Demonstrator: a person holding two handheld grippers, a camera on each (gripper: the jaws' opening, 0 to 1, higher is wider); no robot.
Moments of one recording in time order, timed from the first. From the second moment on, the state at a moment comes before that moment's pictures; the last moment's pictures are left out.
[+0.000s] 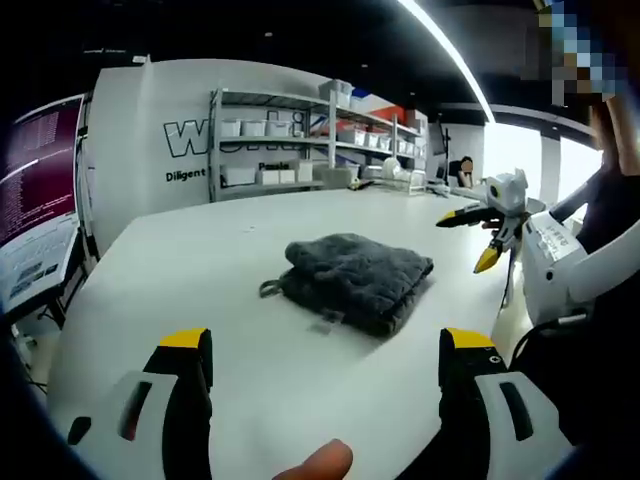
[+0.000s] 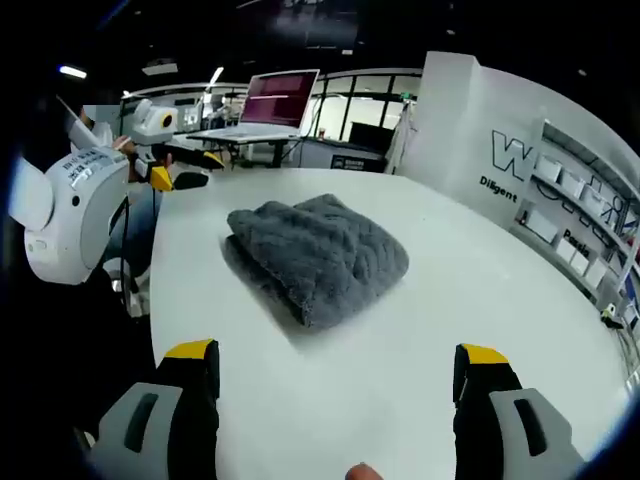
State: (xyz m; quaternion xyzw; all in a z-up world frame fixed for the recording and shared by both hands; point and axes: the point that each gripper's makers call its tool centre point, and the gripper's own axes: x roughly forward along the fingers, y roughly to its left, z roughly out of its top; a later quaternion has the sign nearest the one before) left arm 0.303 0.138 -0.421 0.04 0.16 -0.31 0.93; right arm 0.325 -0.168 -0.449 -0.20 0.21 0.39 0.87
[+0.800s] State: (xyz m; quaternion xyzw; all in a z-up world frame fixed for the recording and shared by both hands) left arm 0.299 0.138 -0.424 0.04 0.17 -0.31 0.93; right arm 0.322 -0.166 -0.447 -0.21 0.20 0.40 0.87
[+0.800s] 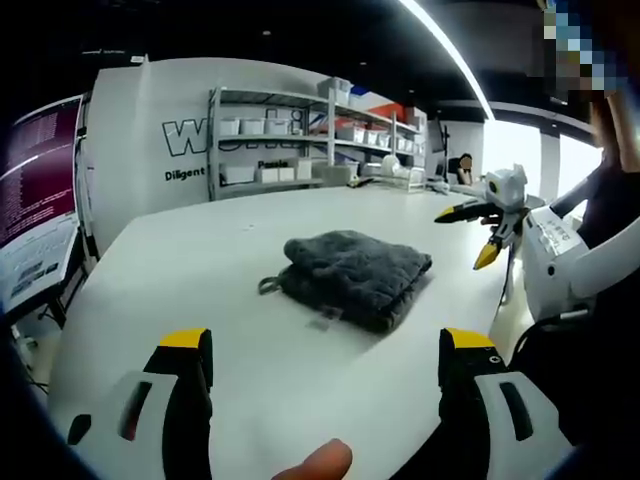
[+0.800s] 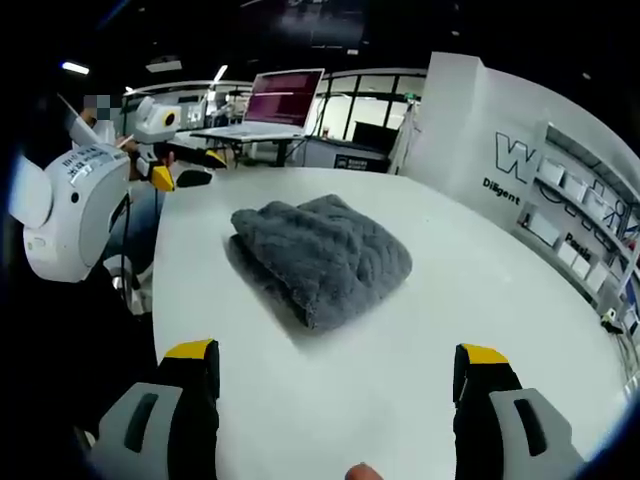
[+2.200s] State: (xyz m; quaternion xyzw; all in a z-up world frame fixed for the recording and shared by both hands) left arm 0.291 0.164 -0.427 0.01 0.15 -0.31 0.94; right arm 0.338 -0.039 -0.405 -0.30 0.11 0.51 0.80
